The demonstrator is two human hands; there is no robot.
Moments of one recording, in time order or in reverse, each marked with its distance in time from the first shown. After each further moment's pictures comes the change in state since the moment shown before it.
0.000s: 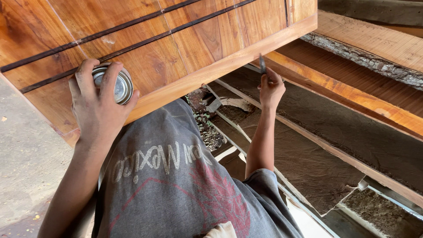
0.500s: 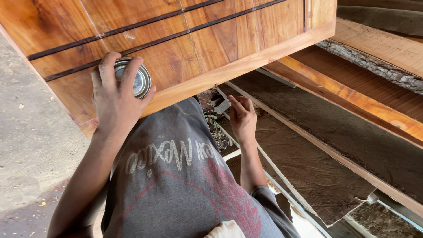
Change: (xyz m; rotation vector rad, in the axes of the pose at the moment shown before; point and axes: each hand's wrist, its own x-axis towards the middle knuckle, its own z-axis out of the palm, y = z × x) left_hand 0.002 0.003 -0.001 -0.036 0.025 -0.040; right_hand -0.110 -0.175 0.007 -0.071 -0.259 -0.233
